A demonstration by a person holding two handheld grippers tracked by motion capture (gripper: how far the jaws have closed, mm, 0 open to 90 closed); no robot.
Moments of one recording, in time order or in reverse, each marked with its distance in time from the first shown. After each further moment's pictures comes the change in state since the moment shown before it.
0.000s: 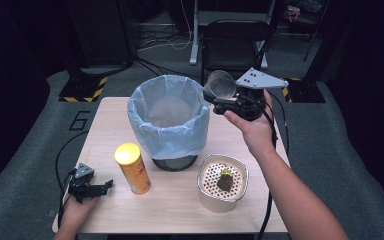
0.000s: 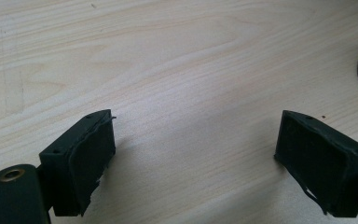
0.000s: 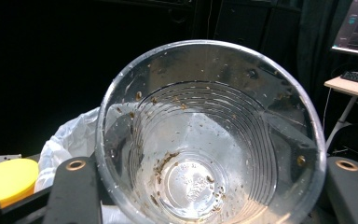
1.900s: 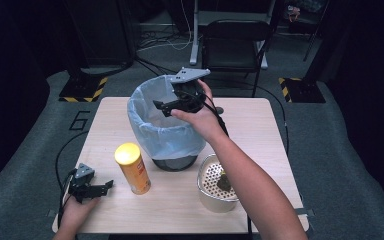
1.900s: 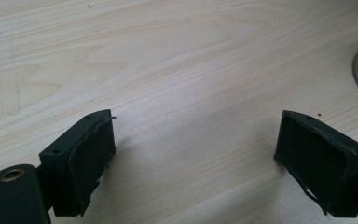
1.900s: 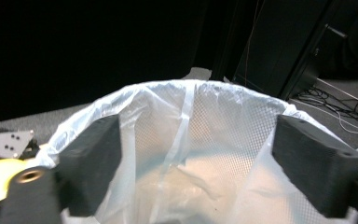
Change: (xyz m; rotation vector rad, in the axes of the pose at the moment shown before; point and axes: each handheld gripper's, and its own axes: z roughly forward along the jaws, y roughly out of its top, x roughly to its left) left arm 0.000 0.000 -0.001 0.007 -0.012 0.012; right arm 0.045 -0.008 0.130 0.213 0.154 -0.036
